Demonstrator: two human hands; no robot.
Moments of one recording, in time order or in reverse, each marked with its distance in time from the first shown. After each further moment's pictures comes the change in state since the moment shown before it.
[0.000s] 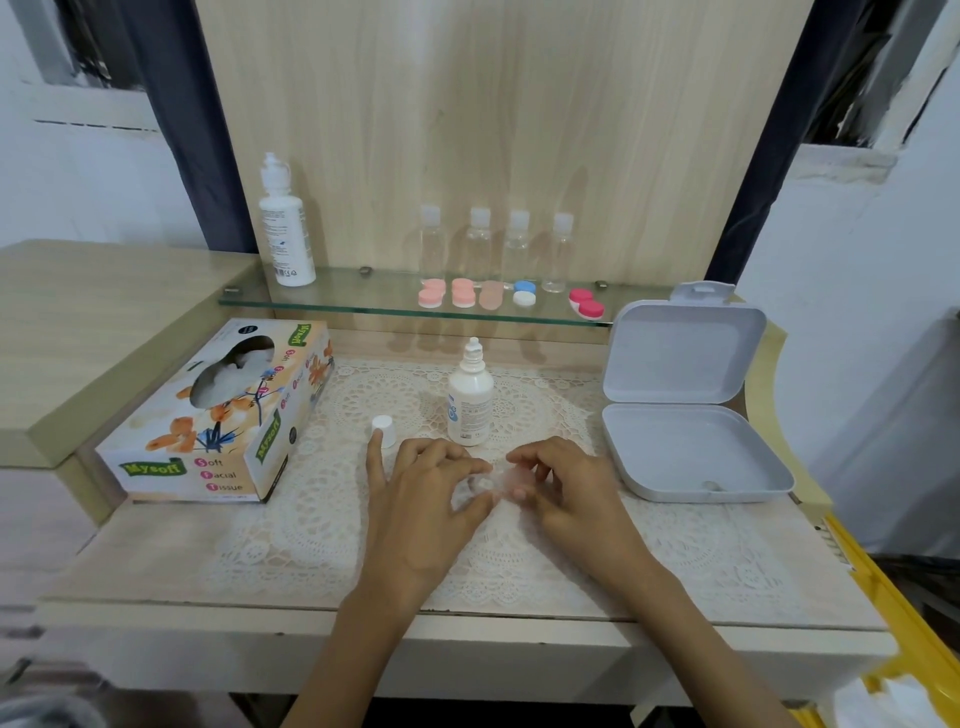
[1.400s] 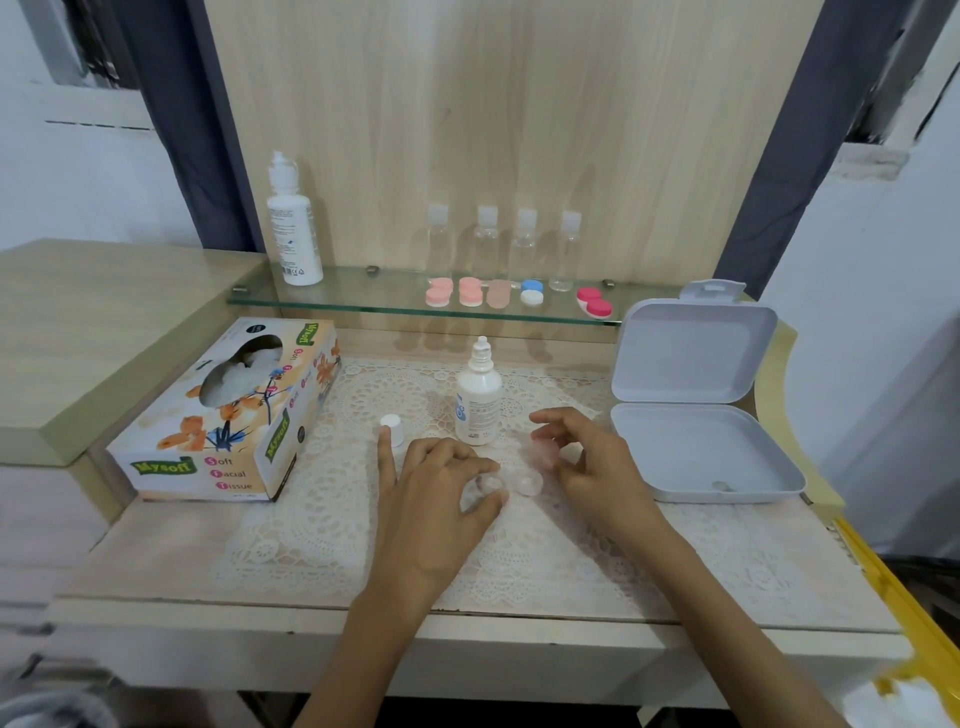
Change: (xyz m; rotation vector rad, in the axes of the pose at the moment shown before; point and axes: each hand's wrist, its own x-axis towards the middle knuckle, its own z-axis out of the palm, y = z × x) left_hand 0.000 0.000 0.000 -0.033 0.006 0.015; right_hand 0.022 0.015 -0.011 0.122 -0.035 0.101
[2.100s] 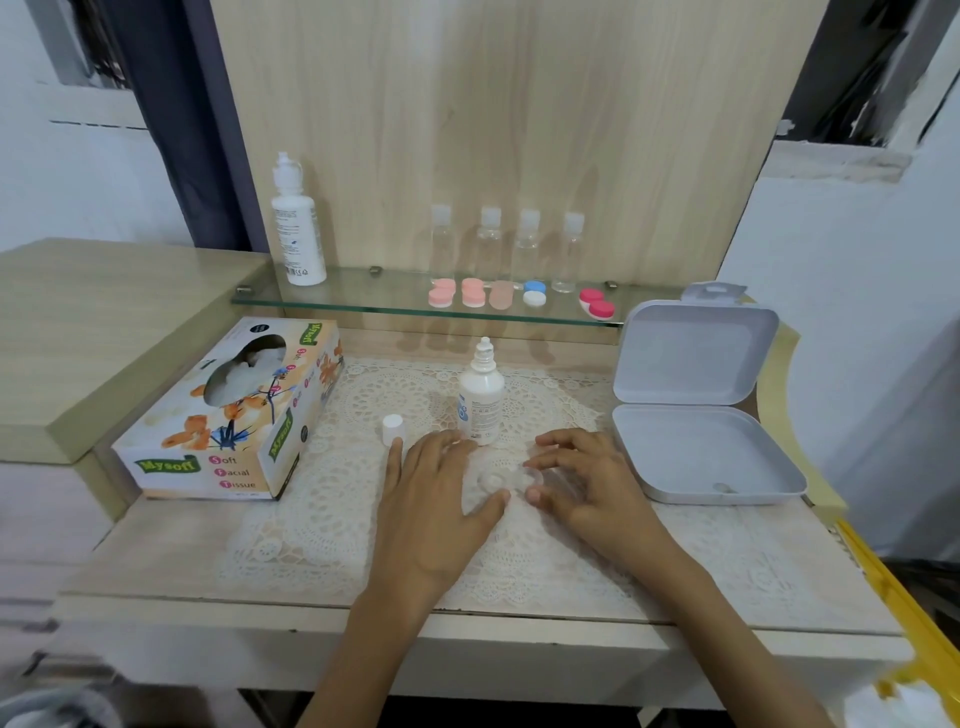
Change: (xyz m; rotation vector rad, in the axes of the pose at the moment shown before) left_hand -0.003 -0.004 0.002 -0.006 -0.096 -0.087; right_hand -0.011 0.010 0.002 -0.182 -0.043 -0.102
